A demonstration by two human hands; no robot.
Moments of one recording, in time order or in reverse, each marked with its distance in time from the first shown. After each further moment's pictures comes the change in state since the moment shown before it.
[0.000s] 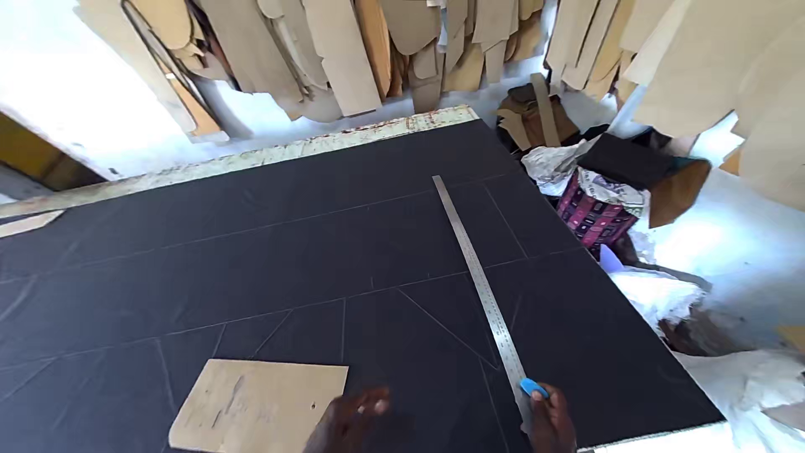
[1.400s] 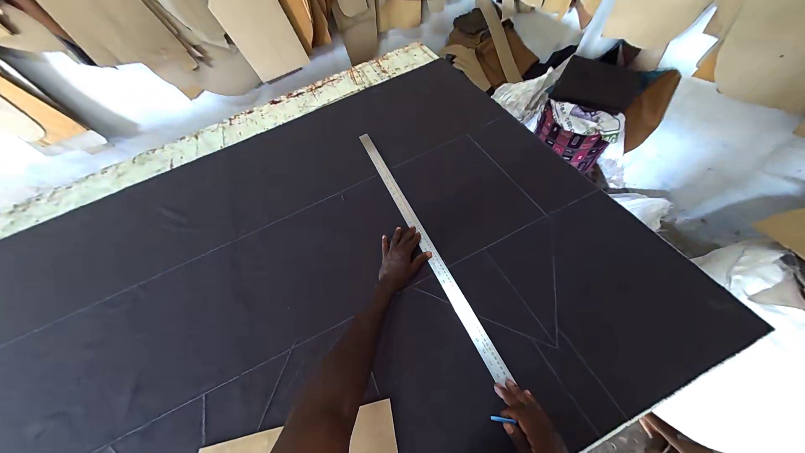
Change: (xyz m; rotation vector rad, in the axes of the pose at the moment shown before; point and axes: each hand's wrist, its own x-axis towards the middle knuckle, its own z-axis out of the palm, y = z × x) left_hand 0.419 -0.125 -0.052 0.759 0.033 0.320; right_hand -0.075 0.012 0.141 -0.421 -0.342 -0.280
